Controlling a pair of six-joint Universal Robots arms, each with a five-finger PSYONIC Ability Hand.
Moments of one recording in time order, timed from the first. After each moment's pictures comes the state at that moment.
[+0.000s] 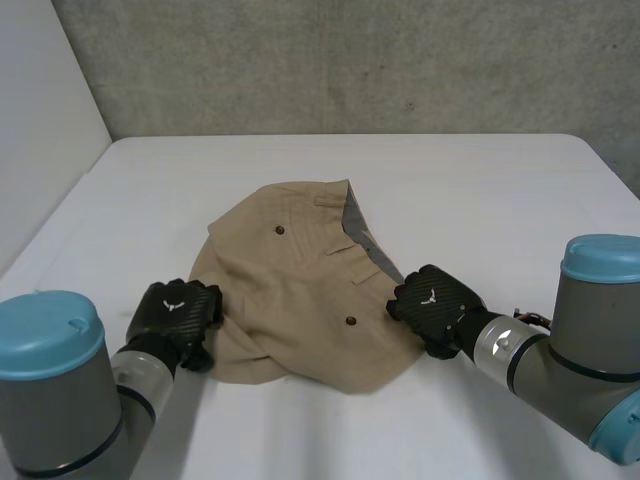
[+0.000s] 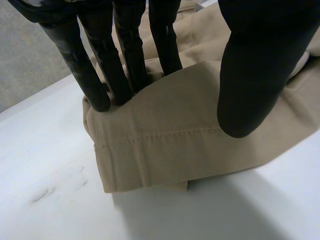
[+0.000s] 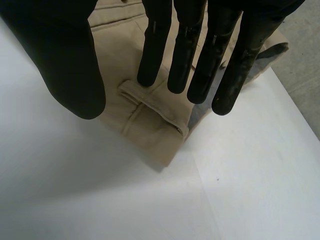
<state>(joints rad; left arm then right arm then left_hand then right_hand) 4.23 -1.83 -1.97 3.43 -1.71 3.33 1.92 -1.09 1.72 -0.14 1.11 2.30 0.65 0.64 0.64 0.65 0.47 0.67 0.80 0.80 0.80 0.60</state>
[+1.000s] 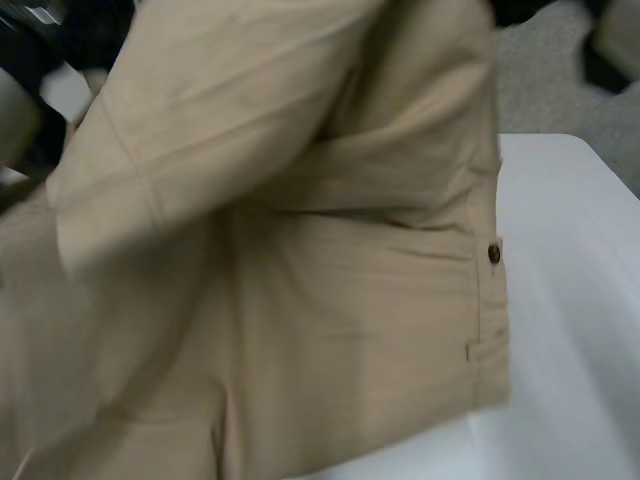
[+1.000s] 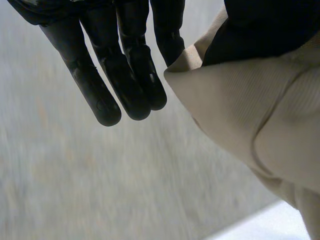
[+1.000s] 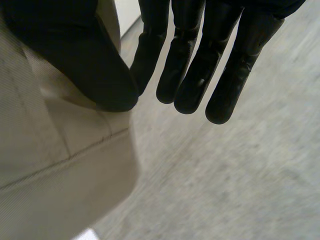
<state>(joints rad) 4.31 -1.53 -1.32 3.08 -1.55 3.11 1.95 -1.38 0.92 0.20 1.24 2.89 1.13 1.19 1.19 1.20 0.97 0.97 1.16 1.18 1.19 0.99</state>
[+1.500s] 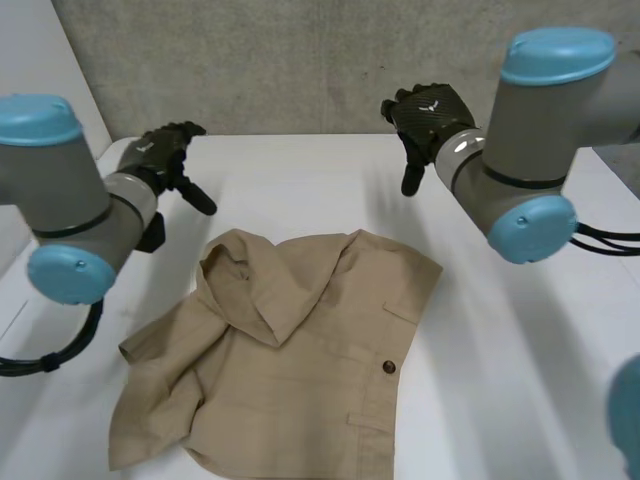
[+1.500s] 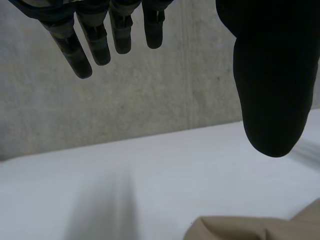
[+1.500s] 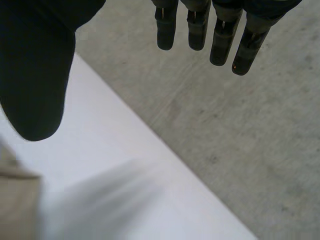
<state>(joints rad) 4.41 -2.16 -1.14 3.17 -1.56 2.98 2.07 -0.74 0.55 0.30 1.53 2.76 0.19 0.20 0.21 0.20 0.05 0.20 0.22 0.21 0.23 0.06</state>
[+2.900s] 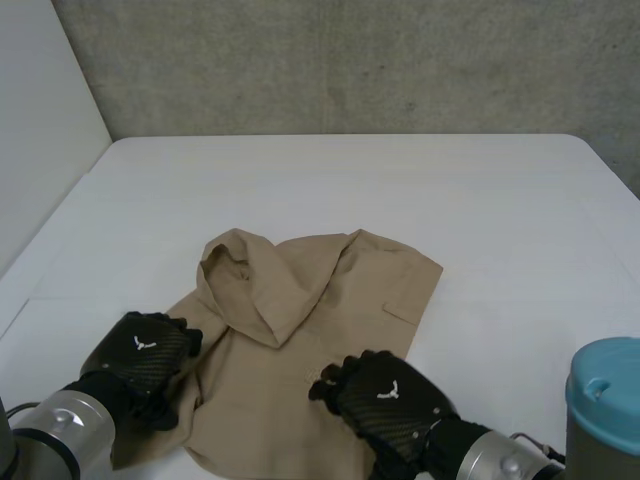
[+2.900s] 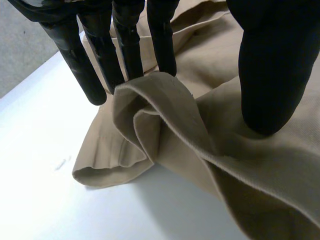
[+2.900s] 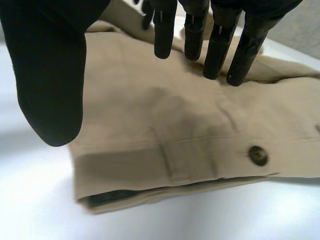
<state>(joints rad) 4.43 -1.53 -2.18 3.22 -1.44 3.64 2.19 -1.43 2.02 -0.07 1.17 2.87 0.53 0.52 0.52 0.52 0.35 0.30 0.33 0.36 0.35 0.17</state>
